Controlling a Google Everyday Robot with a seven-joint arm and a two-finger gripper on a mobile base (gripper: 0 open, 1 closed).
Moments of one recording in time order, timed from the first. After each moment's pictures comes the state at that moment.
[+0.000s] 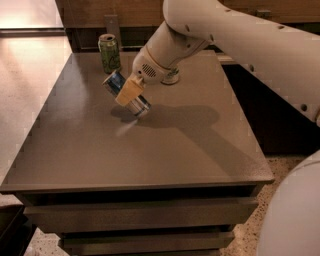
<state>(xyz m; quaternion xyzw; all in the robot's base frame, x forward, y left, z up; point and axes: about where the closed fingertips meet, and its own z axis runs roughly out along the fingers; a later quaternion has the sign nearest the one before) 0.615 0.078 0.872 -0.57 0.75 0.22 0.25</state>
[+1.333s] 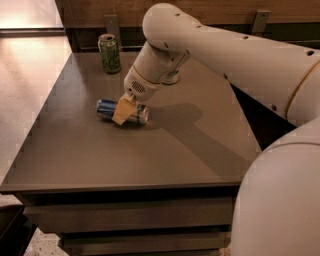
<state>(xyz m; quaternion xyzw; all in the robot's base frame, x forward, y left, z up) 0.595 0.096 0.820 -0.58 0.77 0.21 0.17</state>
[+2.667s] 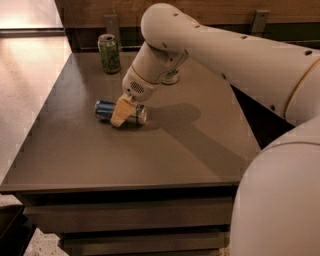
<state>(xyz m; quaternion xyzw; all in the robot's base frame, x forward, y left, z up) 0.593 0.098 0.818 -0.58 0.77 0.21 0.17</state>
